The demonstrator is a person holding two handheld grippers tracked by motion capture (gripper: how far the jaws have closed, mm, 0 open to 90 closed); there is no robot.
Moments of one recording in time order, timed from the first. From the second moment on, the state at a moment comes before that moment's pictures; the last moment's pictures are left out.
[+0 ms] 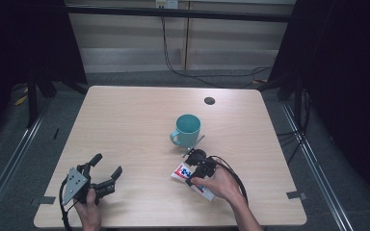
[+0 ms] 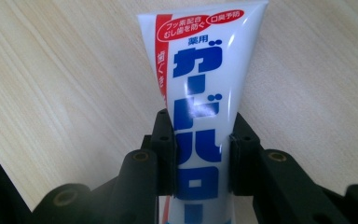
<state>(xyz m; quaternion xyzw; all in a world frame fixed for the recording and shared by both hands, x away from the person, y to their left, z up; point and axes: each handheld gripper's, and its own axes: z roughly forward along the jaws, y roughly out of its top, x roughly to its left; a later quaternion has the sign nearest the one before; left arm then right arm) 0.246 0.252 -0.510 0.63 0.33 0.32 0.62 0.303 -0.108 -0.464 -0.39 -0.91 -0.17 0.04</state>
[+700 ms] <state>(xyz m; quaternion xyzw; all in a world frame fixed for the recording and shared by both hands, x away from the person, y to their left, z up) 0.246 0.252 -0.510 0.63 0.33 0.32 0.63 0.302 -0.112 -0.454 -0.39 -0.90 -0.19 0.04</state>
